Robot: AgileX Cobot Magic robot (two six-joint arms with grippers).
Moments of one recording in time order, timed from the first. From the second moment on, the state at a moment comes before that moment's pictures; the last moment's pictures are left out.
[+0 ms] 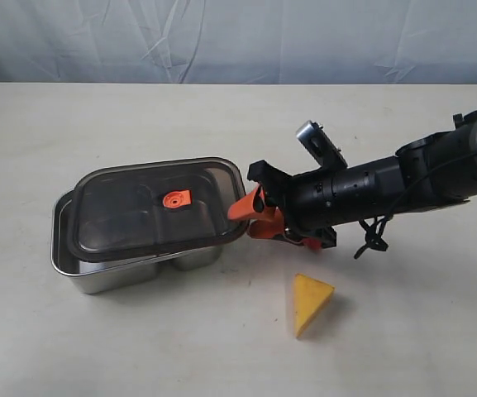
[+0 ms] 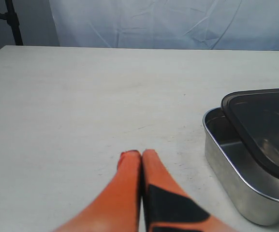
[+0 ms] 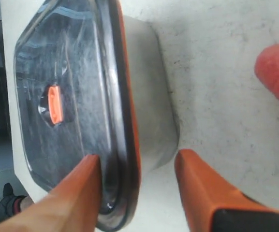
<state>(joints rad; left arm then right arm) 0.02 0.00 0.00 0.00 0.35 -0.04 0.50 1.93 -0.83 1.74 0.75 -1.07</state>
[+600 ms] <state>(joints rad) 0.02 0.00 0.00 0.00 0.35 -0.04 0.50 1.94 -0.86 1.74 1.01 -1.14</state>
